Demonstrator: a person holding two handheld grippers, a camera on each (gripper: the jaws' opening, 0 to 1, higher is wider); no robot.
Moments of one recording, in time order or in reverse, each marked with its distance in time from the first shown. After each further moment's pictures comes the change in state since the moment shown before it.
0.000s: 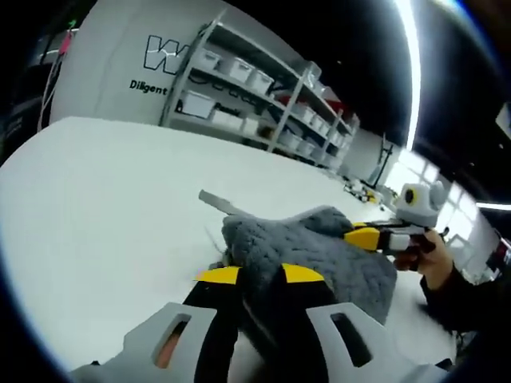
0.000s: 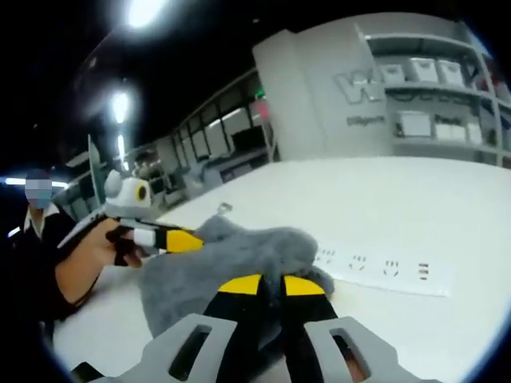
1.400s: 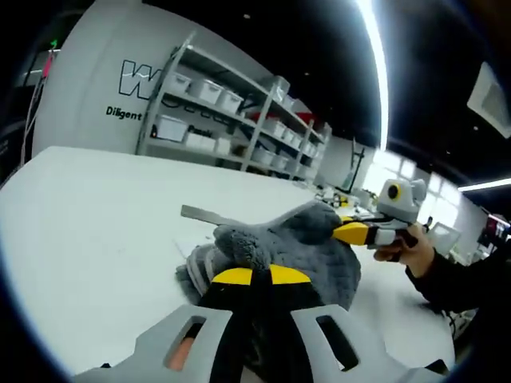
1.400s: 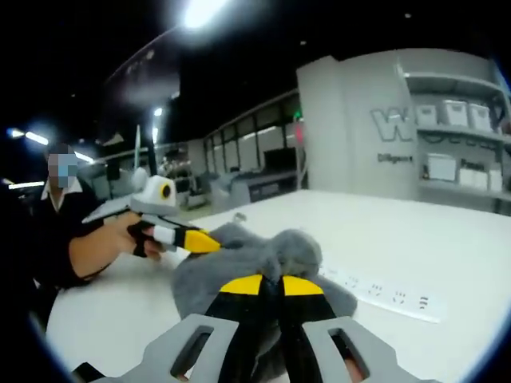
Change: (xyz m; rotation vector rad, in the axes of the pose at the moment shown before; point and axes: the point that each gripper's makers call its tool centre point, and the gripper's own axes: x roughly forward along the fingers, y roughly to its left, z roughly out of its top) left arm -0.049 -0.043 0.020 0.084 -0.101 -0.159; right arm -0.057 0.072 0.016 -0.194 -0.139 0.131
